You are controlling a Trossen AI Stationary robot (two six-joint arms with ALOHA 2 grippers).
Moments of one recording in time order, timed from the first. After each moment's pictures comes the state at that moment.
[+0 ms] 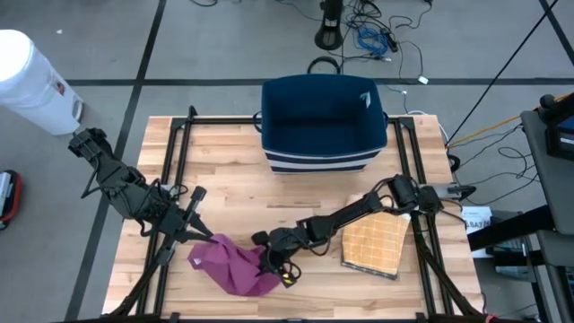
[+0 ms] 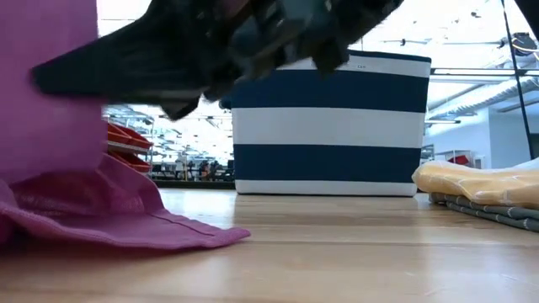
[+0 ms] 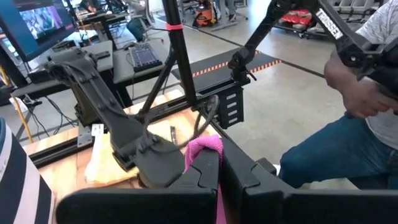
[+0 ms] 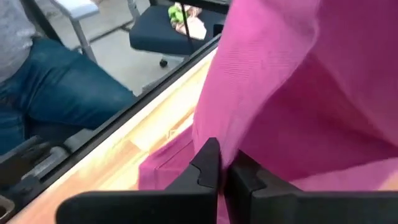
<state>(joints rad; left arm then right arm) -0.70 0.92 1.10 -0.40 -0.27 0.11 0.30 2.24 1.50 0.29 -0.32 -0.10</state>
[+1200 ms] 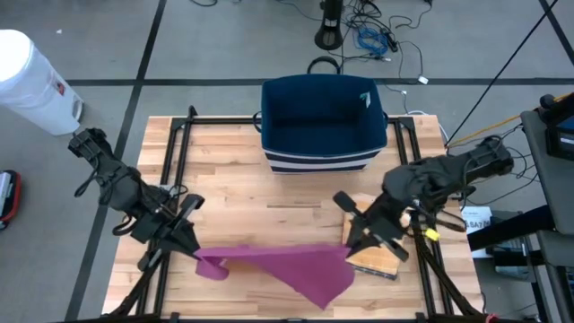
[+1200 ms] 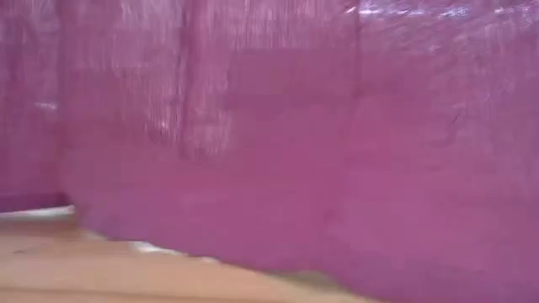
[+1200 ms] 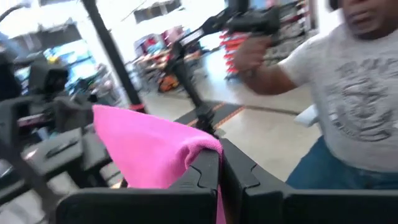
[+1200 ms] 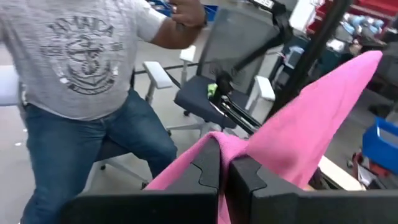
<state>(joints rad) -0.70 0.92 1.10 -0.17 -0.04 0.33 0.39 1.31 1.50 -0.46 -0.39 -0.35</state>
